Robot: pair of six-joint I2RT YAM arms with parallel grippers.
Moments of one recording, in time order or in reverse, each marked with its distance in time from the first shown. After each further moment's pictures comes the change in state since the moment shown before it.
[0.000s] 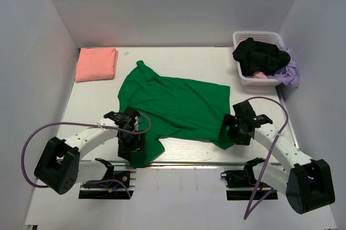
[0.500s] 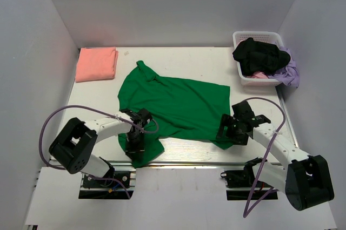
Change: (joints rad) left arm -0.142 0.237 0.077 -0.023 -0.169 -0.072; right arm -0.001 0.033 -0.026 0.059 -0.058 -0.003
